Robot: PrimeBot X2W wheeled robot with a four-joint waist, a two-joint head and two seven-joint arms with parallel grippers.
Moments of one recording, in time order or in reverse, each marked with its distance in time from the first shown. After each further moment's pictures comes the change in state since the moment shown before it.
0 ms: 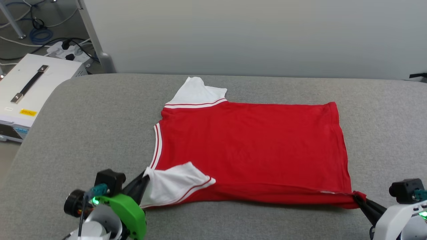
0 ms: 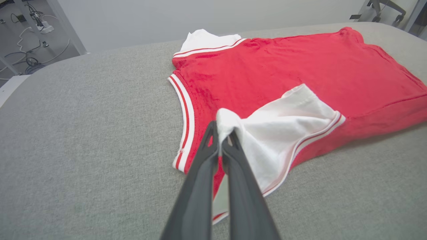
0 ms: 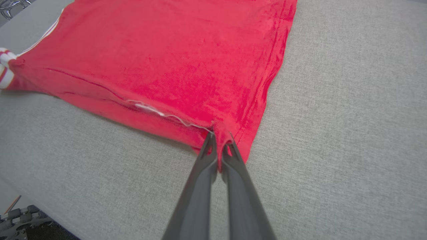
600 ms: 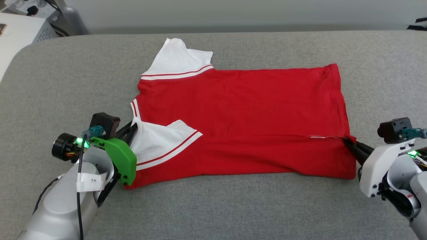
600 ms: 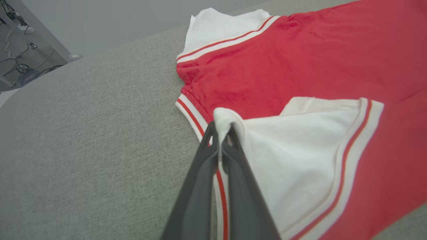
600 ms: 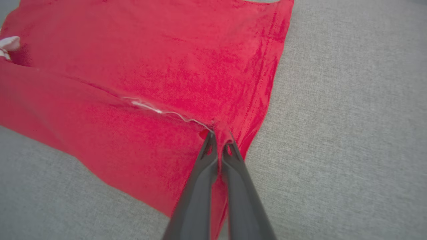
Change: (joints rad) left arm -0.409 -0.022 -0.104 0.369 0.017 -0.063 -0.019; right arm -0.352 0.044 0.079 0.141 -0.017 0.000 0.066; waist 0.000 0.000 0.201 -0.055
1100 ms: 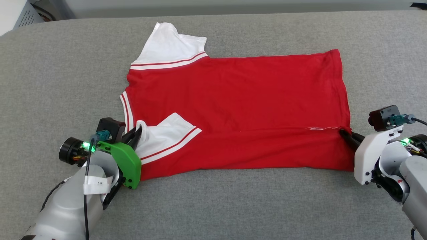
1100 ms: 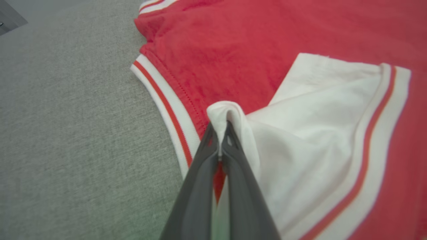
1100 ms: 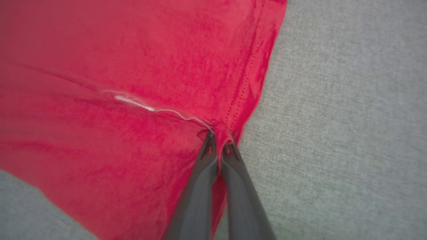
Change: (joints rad) left arm -0.079 -0.024 -0.179 0.163 -0.113 -0.001 -0.104; right arm -0.192 0.016 0.175 0.229 0.027 0.000 -0.045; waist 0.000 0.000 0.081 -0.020
